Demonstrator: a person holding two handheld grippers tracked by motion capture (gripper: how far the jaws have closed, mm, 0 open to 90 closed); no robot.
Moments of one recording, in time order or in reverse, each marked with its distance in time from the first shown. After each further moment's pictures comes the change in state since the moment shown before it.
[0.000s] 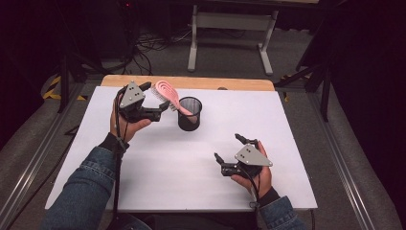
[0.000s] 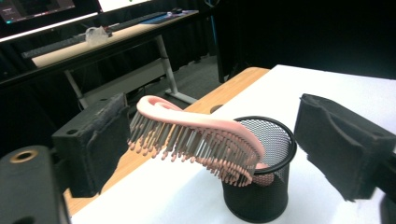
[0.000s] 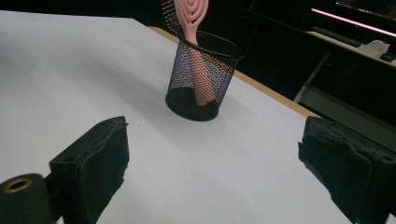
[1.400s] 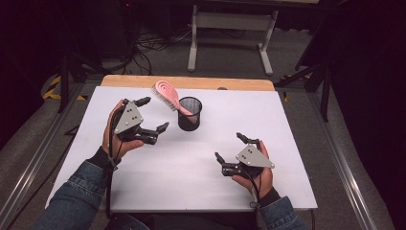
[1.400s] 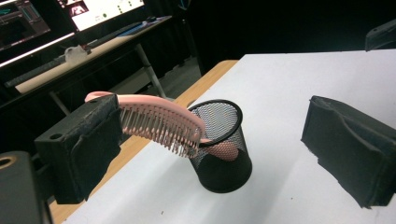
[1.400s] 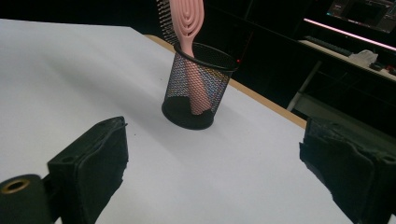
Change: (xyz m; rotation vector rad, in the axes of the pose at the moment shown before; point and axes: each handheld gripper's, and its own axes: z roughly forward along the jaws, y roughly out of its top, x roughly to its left) left arm -0.036 -0.011 -0.039 -0.012 -0.076 0.146; right arm 0.001 0.006 -0.005 -0.028 -0.019 -0.009
